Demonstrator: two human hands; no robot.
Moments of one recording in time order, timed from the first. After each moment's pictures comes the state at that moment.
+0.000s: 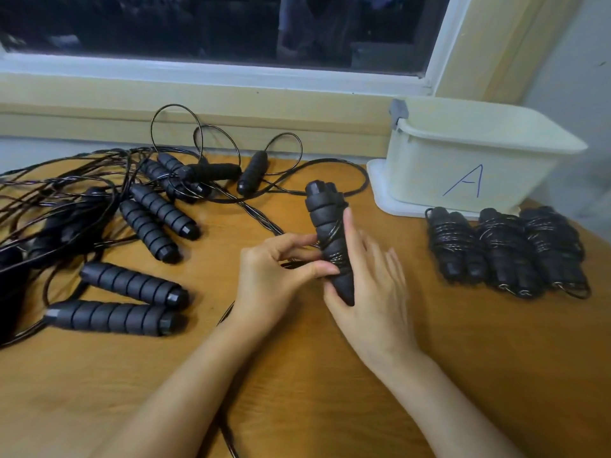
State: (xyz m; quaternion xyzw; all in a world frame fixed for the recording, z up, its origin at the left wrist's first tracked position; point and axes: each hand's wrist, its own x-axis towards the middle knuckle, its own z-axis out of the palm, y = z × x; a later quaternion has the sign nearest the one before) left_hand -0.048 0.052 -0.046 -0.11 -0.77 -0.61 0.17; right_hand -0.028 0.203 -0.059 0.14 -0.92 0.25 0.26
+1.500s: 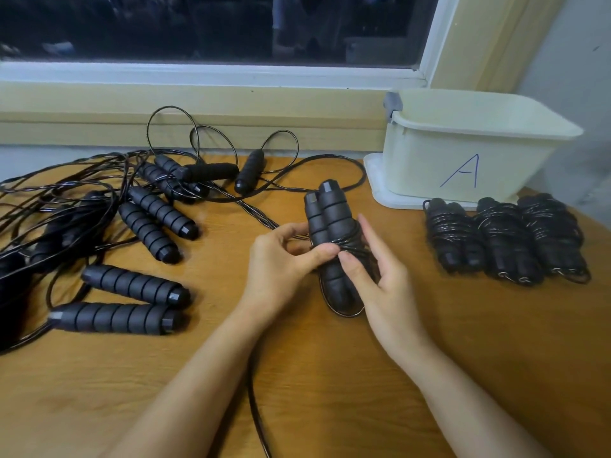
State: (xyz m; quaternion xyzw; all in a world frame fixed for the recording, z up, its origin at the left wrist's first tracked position) left_hand -0.055 0.062 -0.040 -0.04 -0.74 -0.67 0.06; right_hand -0.031 0.213 -0.061 0.10 -0.76 0.63 0.13
